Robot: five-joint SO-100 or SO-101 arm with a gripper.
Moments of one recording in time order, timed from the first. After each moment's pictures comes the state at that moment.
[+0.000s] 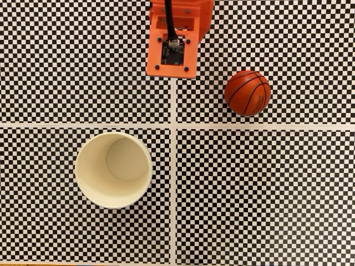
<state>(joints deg) 4.7 187.3 168.7 70.5 -93.4</state>
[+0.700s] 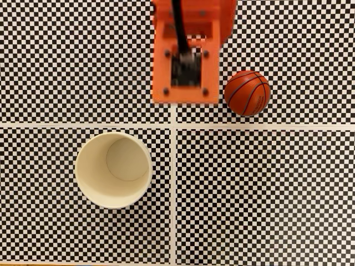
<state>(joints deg) -3.9 142.0 127.4 72.9 -87.1</state>
